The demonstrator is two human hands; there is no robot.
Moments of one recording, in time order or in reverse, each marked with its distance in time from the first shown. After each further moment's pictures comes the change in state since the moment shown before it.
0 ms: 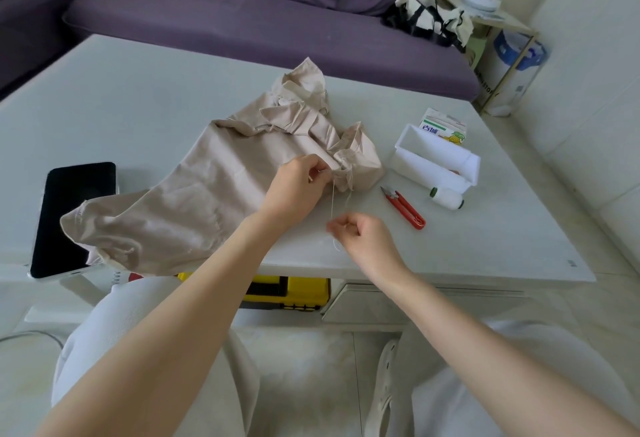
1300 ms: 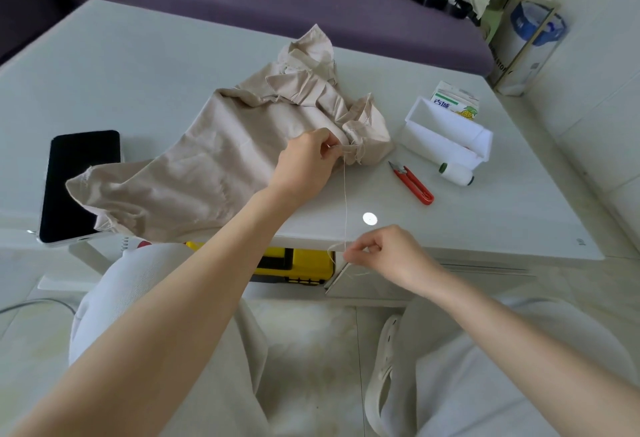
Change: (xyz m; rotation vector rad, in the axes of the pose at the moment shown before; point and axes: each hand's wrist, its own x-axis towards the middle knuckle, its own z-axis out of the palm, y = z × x) left_hand -0.014 0.010 -0.004 -0.012 -0.042 -0.031; right_hand -0.037 0.018 -0.023 -0.278 -0.302 0.049
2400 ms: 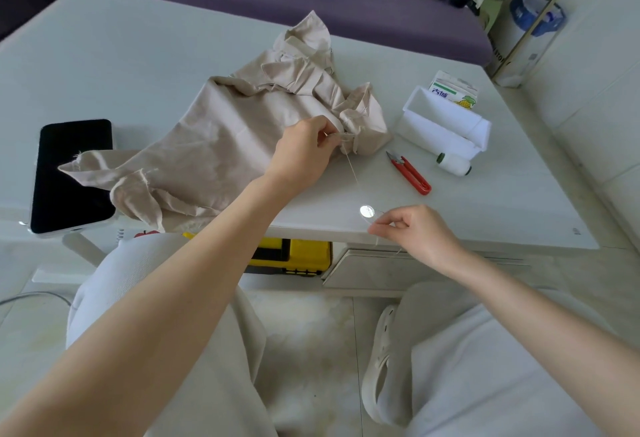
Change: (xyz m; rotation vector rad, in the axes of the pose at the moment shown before) left_hand 0.000 0.000 -0.001 -0.012 0.006 -0.019; right_hand 0.005 0.025 -0.023 -0.042 0.188 0.005
